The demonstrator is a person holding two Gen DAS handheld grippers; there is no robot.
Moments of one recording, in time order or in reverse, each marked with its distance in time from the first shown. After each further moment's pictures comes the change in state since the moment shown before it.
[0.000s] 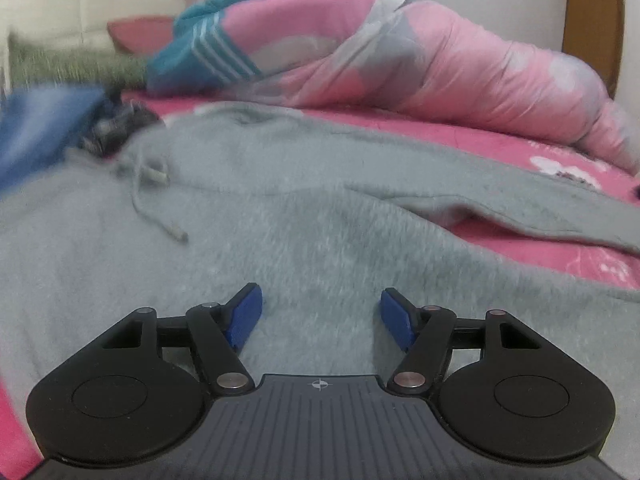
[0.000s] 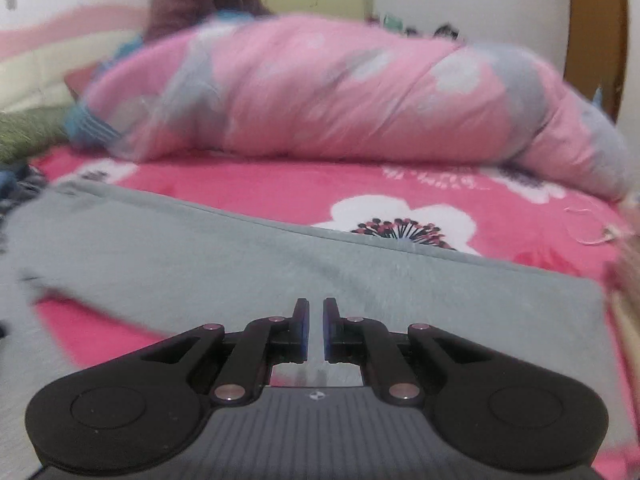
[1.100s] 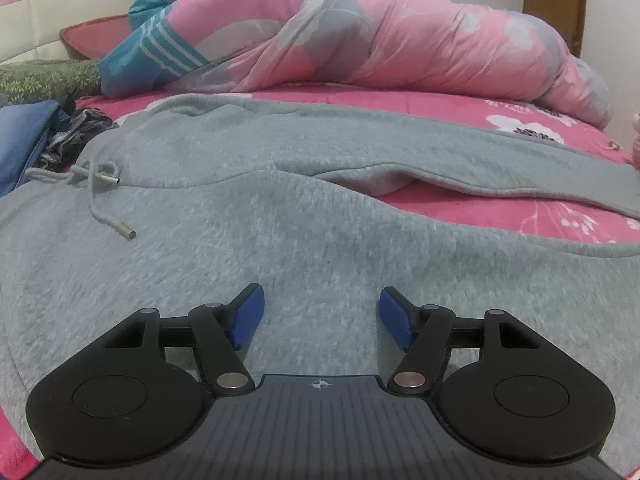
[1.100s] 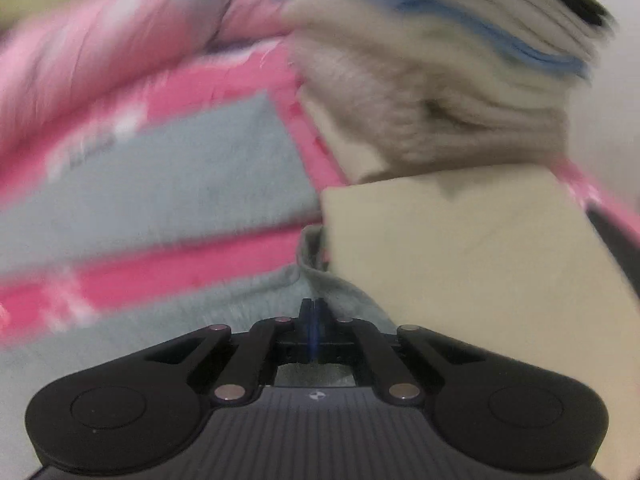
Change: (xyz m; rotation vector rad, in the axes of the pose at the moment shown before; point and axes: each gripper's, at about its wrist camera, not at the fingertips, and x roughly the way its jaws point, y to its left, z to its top) left arm -0.008 -0.033 0.001 0.138 0.099 -0.046; right arm -0.125 -0.184 -0.145 0.460 0.153 -0.438
